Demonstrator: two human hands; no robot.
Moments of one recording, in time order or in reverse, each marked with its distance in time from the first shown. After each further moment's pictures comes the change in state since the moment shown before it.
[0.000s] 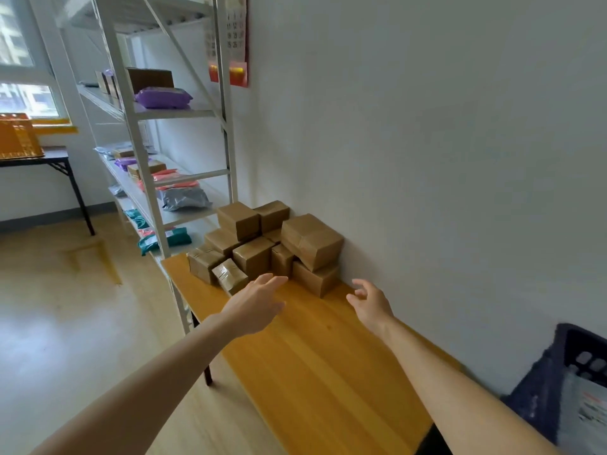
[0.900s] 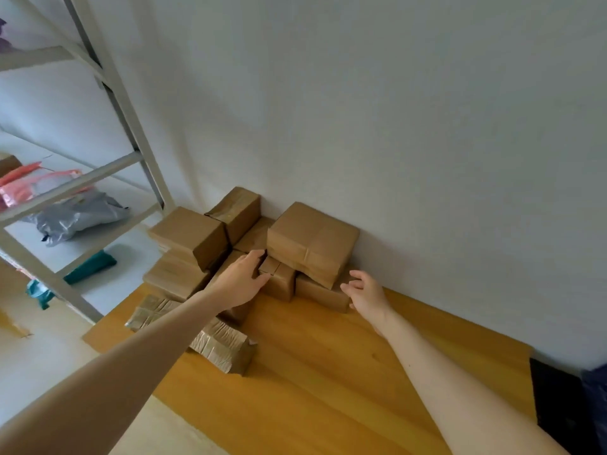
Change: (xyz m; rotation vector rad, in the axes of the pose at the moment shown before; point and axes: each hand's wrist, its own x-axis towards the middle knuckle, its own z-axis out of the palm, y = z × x) left_hand 0.332 -0.204 0.028 -0.137 -0.282 0.080; right_hand 0.237 -0.016 0.133 0.243 0.140 0.439
